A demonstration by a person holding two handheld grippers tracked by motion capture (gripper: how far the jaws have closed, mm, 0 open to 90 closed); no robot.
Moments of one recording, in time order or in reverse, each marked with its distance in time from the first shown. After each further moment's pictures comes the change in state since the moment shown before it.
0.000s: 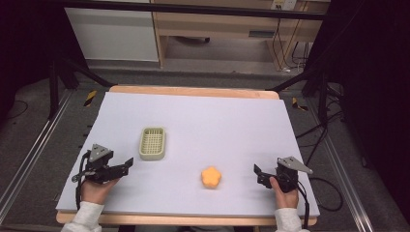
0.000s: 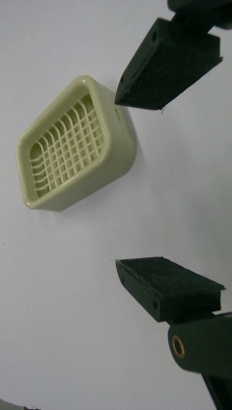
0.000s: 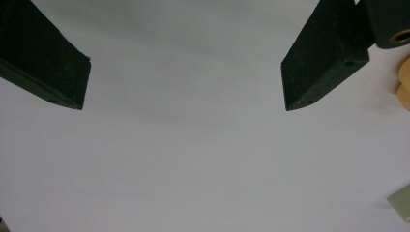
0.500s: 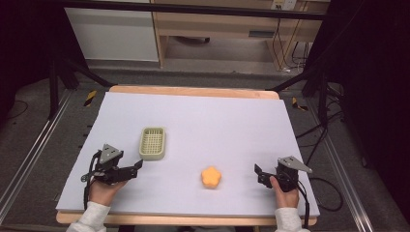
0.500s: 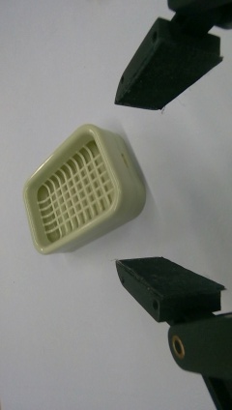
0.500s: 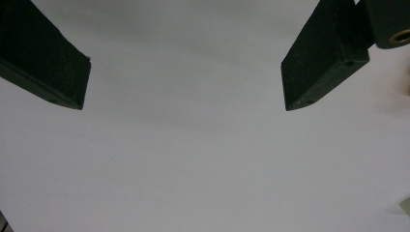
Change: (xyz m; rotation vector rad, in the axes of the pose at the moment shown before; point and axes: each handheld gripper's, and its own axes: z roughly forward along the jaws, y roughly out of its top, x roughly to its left) left arm -0.026 0.007 0.004 0.002 -0.059 0.064; right arm -0.002 0.000 0.002 0.013 -0.020 0.002
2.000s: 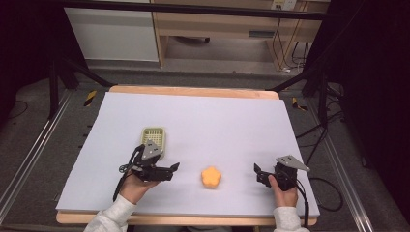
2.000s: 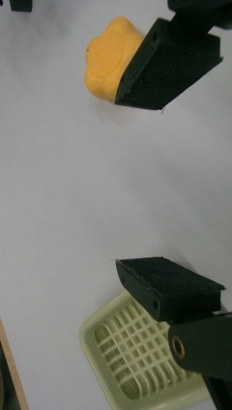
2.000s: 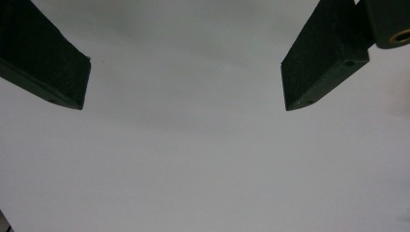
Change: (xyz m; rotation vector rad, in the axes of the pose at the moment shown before) left arm -0.087 0.047 0.029 0.047 -0.202 0.185; right arm 0.001 0.001 0.006 0.013 -0.018 -0.015
